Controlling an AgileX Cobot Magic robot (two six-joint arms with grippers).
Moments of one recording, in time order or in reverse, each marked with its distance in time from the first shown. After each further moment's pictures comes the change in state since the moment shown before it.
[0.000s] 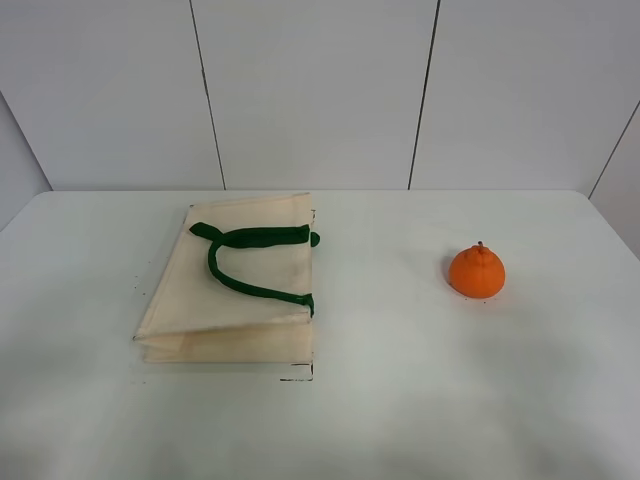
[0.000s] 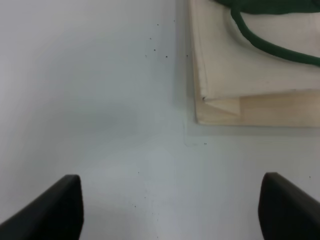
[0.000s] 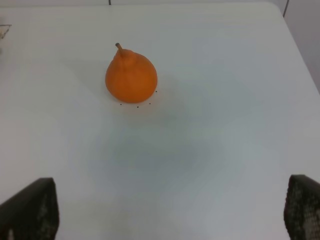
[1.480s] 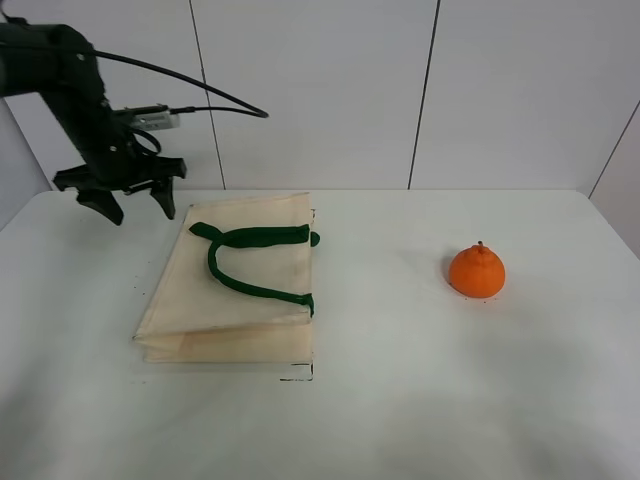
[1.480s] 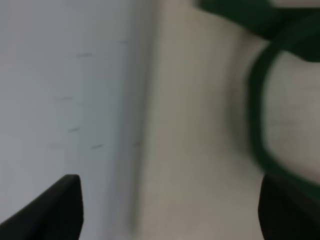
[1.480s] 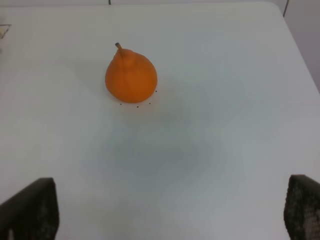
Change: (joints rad) left arm -0.156 2.062 -1.225 -0.005 -0.030 -0.178; right arm 0.000 0.000 0.000 0.000 0.000 0.000
